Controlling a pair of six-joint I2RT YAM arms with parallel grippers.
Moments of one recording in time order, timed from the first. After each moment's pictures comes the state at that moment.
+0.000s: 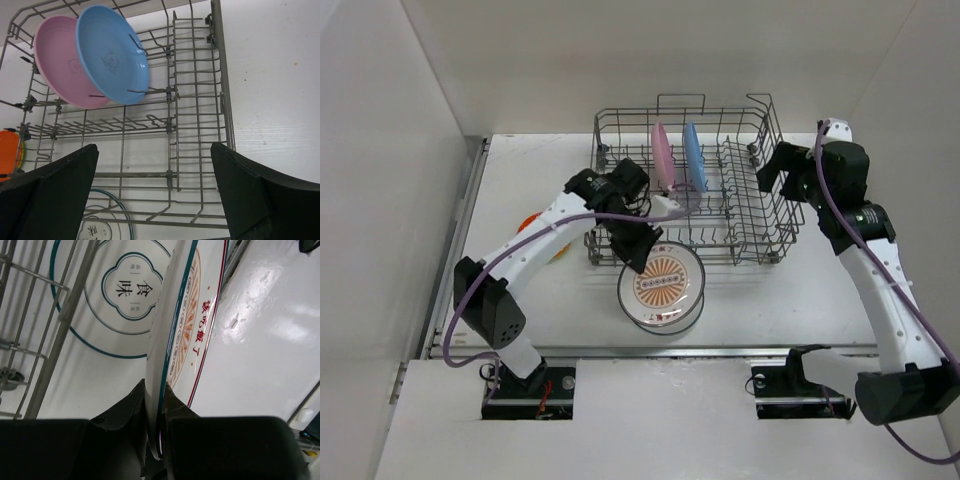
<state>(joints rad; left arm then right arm) -0.68 1.63 1.62 -1.26 0.48 0.23 0.15 1.15 1.30 -0.53 0.04 0.31</state>
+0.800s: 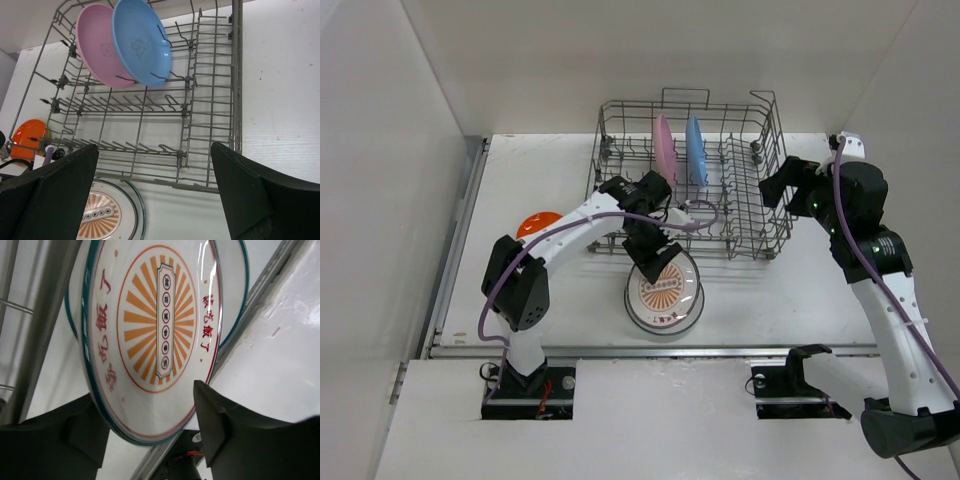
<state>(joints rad) -0.75 1.80 1.59 -1.16 0.38 0.28 0.16 0.96 1.23 -0.56 -0.02 0.33</state>
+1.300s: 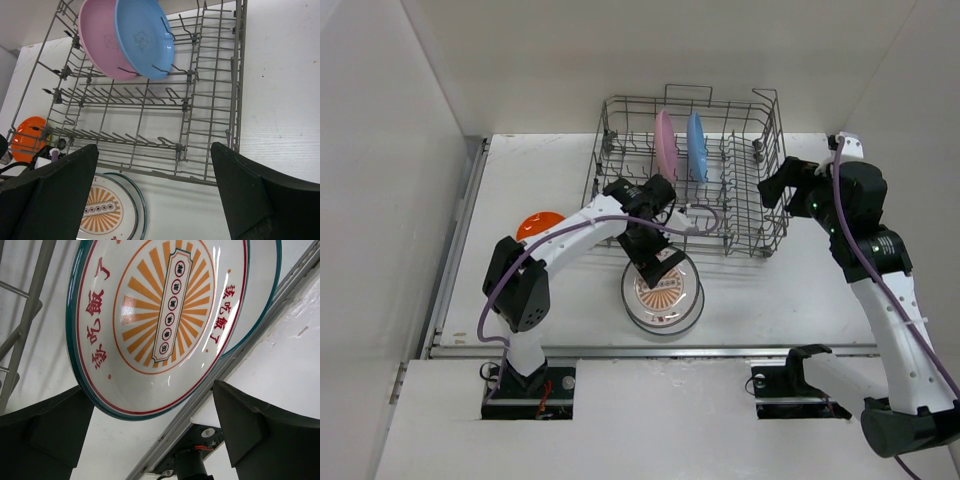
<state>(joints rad) -0.78 1.80 1.60 -1.17 0.24 0.26 0.17 0.97 1.23 -0.57 -0.03 0.34</state>
